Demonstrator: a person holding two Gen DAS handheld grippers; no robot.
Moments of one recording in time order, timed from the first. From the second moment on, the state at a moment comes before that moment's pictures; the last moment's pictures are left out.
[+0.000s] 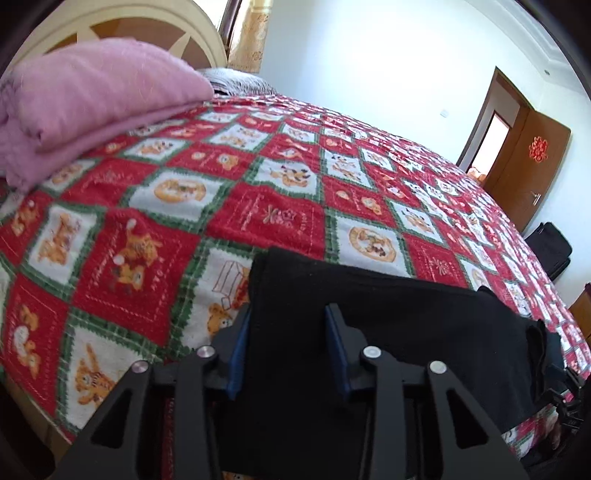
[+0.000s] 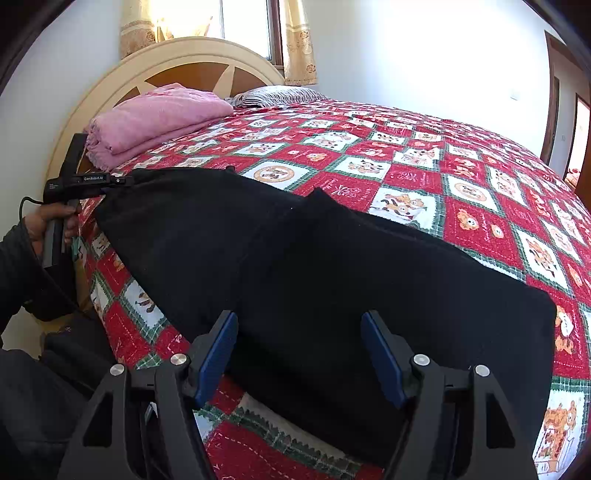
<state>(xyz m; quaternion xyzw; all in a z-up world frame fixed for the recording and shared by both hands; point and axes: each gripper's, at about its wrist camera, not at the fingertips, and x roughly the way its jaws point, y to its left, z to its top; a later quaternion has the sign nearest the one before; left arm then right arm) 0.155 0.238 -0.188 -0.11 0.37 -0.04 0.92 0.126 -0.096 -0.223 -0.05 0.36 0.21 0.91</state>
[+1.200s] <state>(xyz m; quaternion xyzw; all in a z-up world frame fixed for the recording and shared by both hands) 0.152 0.253 -0.183 -0.18 0.36 -0.08 0.91 0.122 -0.090 -0.225 -0.07 0.35 0.20 0.91</state>
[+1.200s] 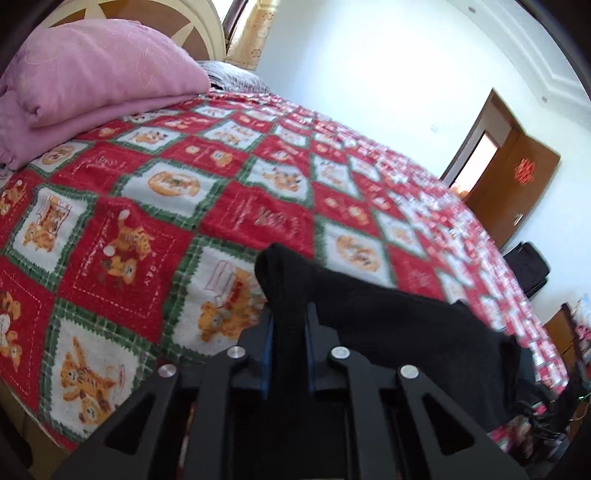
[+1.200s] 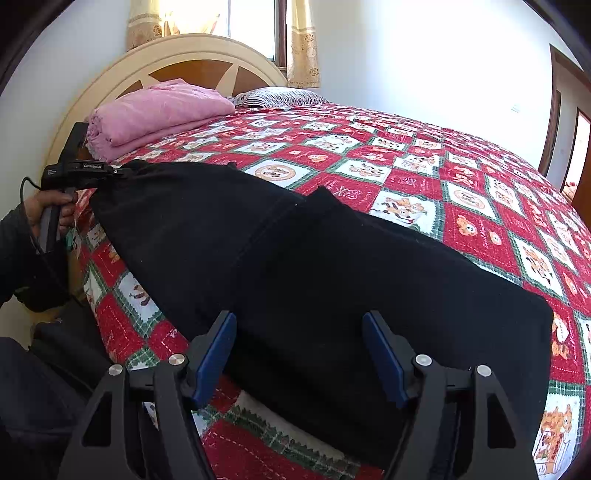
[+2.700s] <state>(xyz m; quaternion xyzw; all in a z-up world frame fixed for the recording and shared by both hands) 0.127 -0.133 -0.080 -0.05 0.39 -0.42 0.82 0.107 -0.292 -0.178 0.14 0.31 -0.04 0.94</state>
